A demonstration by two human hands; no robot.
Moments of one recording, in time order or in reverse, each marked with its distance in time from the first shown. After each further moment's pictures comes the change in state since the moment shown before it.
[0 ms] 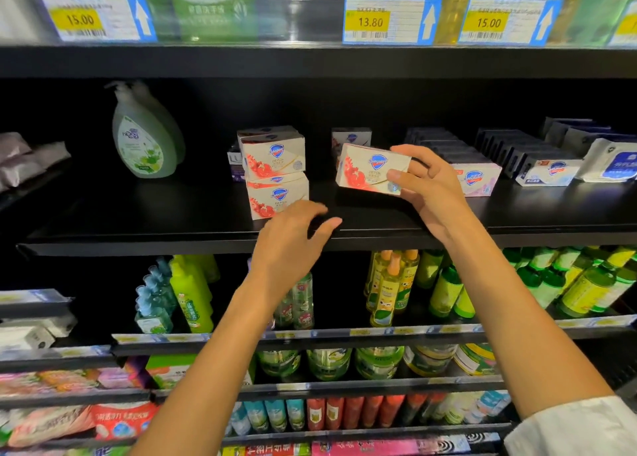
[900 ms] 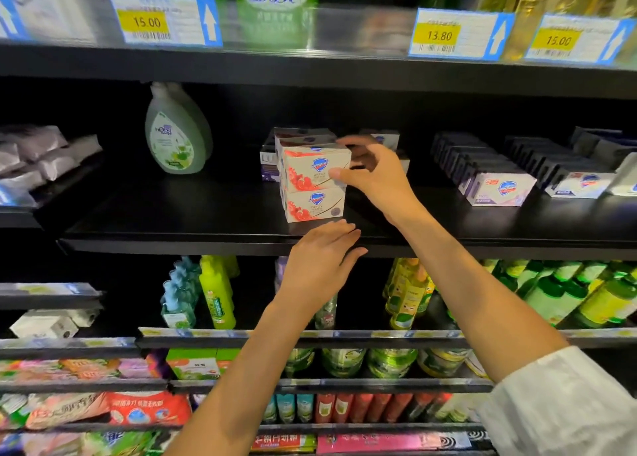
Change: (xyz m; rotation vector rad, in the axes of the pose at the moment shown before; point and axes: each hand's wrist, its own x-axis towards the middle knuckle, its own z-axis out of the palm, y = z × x) left_hand -0.015 -0.042 0.019 0.211 0.076 0.229; right_hand 0.043 0.005 0.131 -0.465 -0.022 -0.143
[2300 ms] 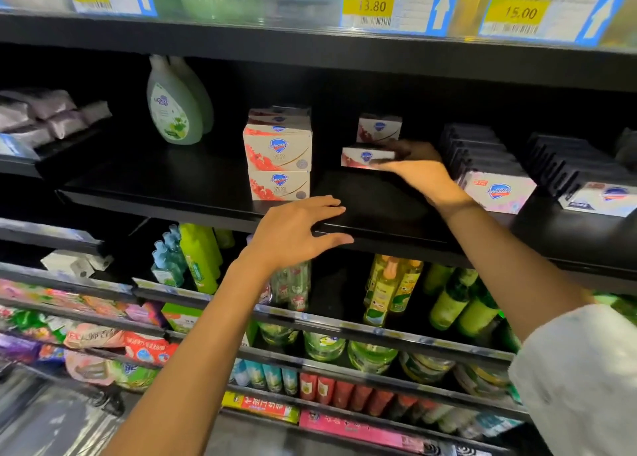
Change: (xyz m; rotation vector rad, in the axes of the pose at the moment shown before) left_hand 0.046 0.044 -0.012 0.049 -0.388 -0.275; right_hand 0.066 0.110 -0.113 -0.208 -0.169 0.079
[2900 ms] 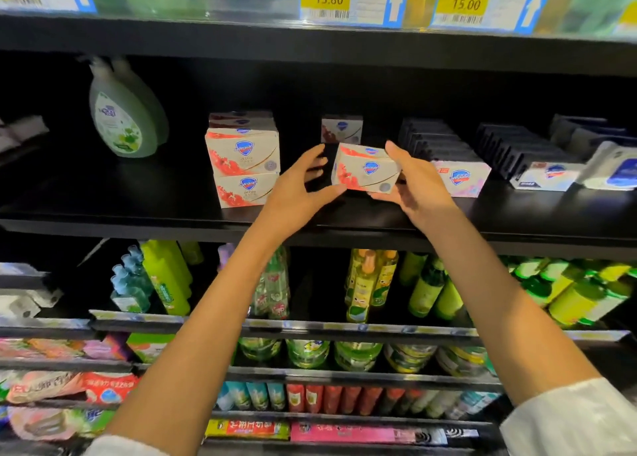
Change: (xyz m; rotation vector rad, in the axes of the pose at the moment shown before) left_hand 0.044 0.028 -0.003 -0.807 0.096 -0.025; right_hand -0.093 -0.031 -0.019 0.797 0.122 0.326
